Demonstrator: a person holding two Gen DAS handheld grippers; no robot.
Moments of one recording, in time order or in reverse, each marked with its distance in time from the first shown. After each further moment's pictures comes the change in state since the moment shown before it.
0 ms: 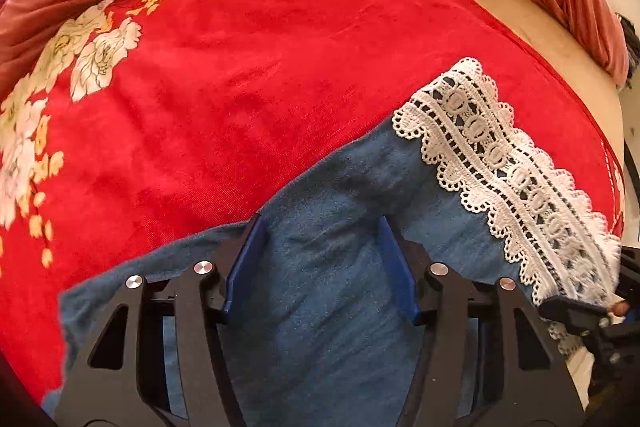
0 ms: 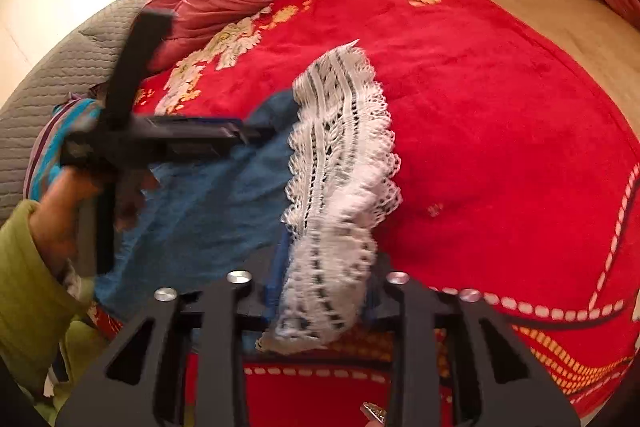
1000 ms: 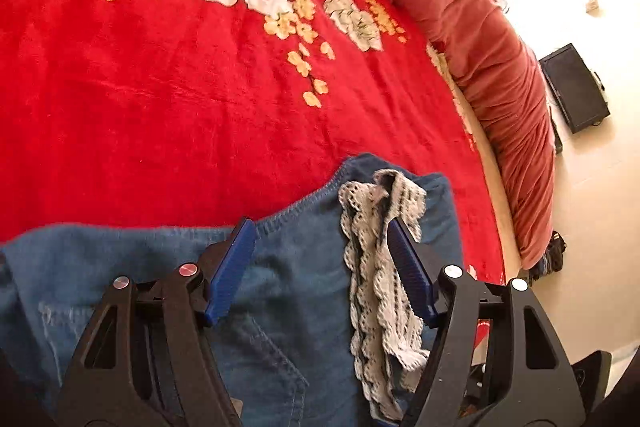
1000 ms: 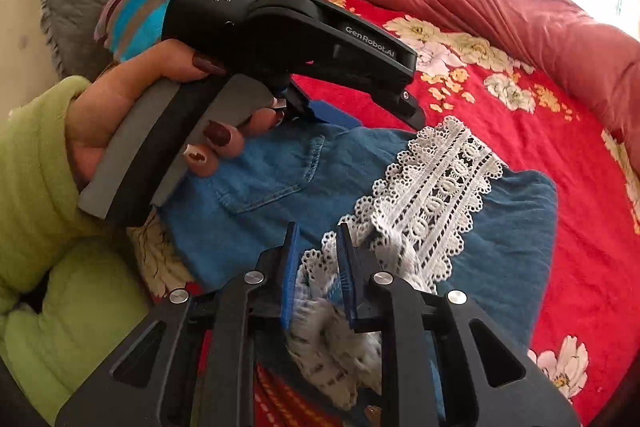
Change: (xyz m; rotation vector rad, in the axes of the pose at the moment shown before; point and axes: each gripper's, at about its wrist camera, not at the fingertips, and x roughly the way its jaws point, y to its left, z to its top) left arm -0.092 0.206 -0.144 -0.702 -0.182 -0.344; right arm 0.059 0.250 -0.034 -0.741 0.079 0.107
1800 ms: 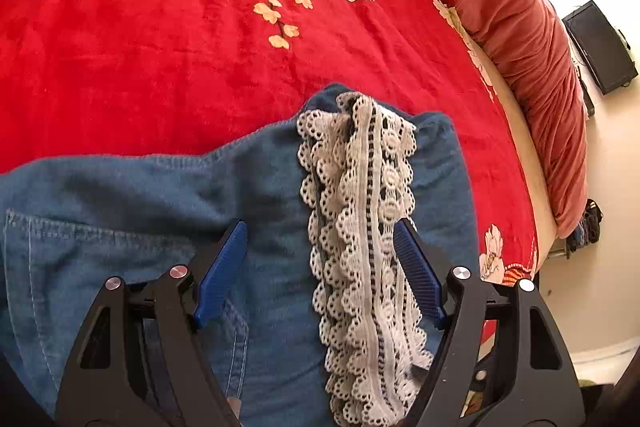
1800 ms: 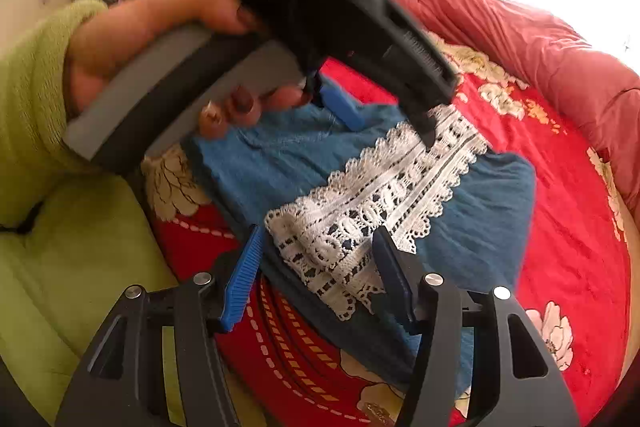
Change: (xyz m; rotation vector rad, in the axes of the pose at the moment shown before) left arm 0.023 -0.039 -0.024 0.072 0.099 0.160; right arm -0.013 0.020 -0.041 -0.113 0.013 -0.021
